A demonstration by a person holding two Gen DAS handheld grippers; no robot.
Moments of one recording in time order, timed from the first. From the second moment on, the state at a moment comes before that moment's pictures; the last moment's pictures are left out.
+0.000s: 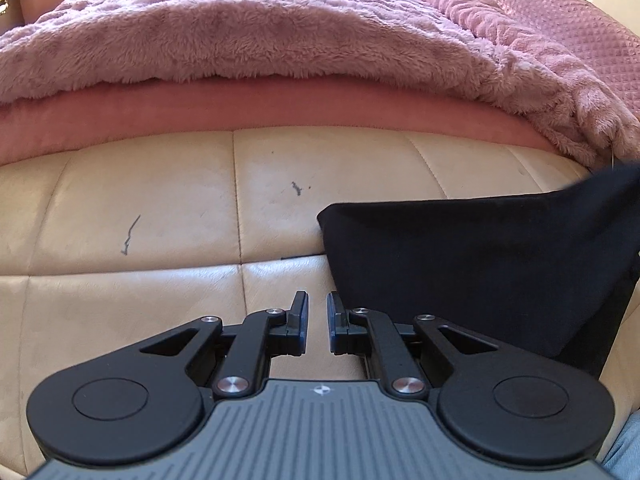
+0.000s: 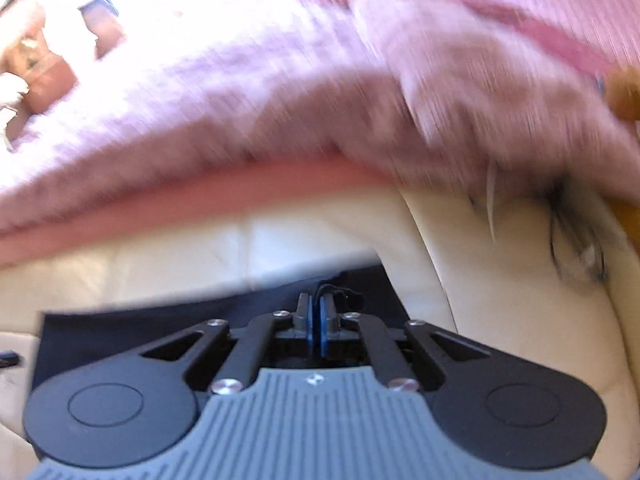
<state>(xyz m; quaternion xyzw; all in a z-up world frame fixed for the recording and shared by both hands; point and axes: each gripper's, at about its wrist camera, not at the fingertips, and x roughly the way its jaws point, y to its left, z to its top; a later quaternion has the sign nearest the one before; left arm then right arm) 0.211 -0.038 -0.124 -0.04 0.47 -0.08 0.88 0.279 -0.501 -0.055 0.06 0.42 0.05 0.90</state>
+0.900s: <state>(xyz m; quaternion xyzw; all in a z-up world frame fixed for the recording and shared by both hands) 0.220 -0.034 -0.156 -0.20 0.49 -0.09 0.85 0.269 -0.526 -0.133 0.00 0.42 -0.04 0.91</state>
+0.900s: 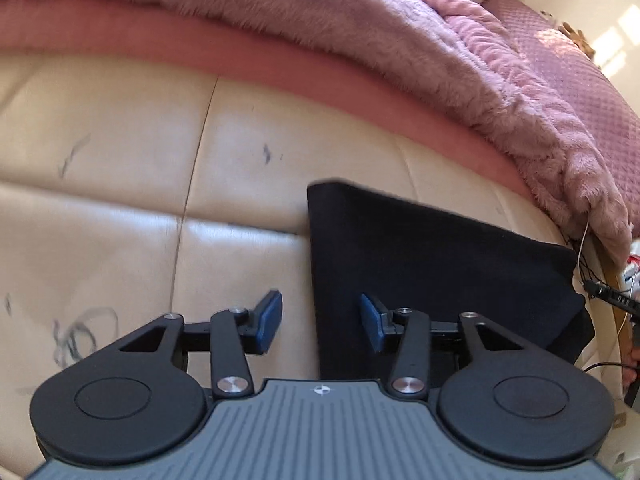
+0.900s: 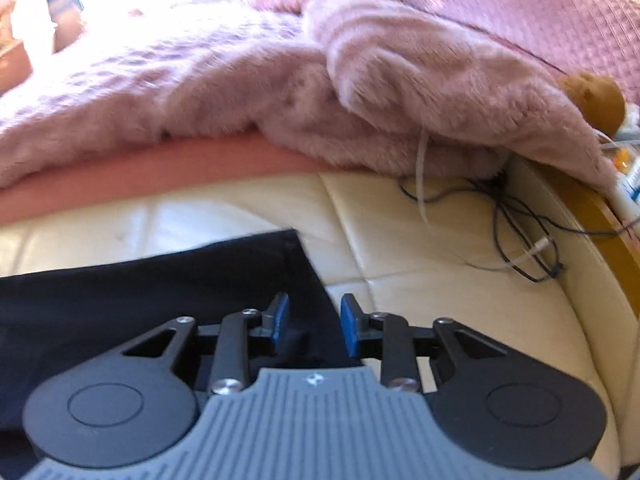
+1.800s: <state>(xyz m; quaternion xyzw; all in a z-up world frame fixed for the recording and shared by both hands) 0.176 0.039 -0.135 -0.03 0.56 0.02 0.83 0.205 -0.458 -0.169 0.13 0.52 0.01 0.84</state>
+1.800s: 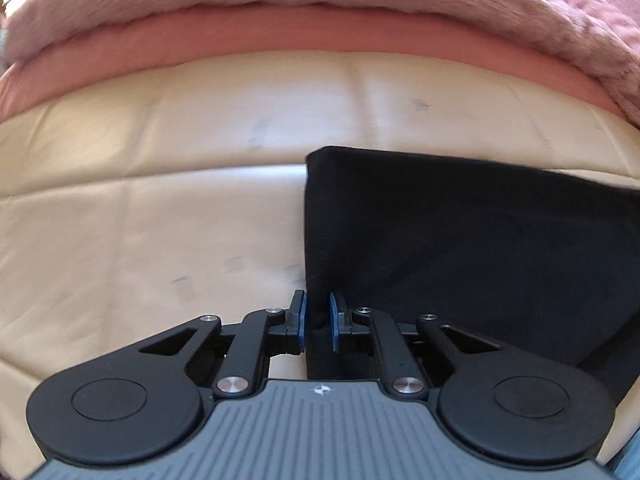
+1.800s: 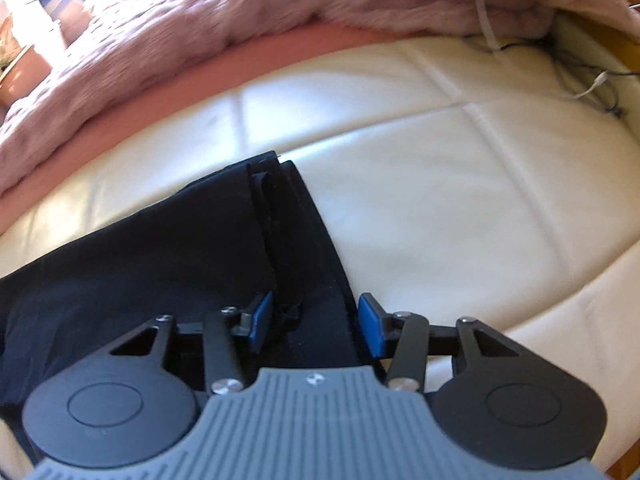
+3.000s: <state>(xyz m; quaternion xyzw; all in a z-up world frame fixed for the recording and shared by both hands) 0.134 0.094 -0.106 -0.14 0.52 -0.05 0.84 0.167 -0.318 -0.131 0.03 0.45 0.08 0.89</state>
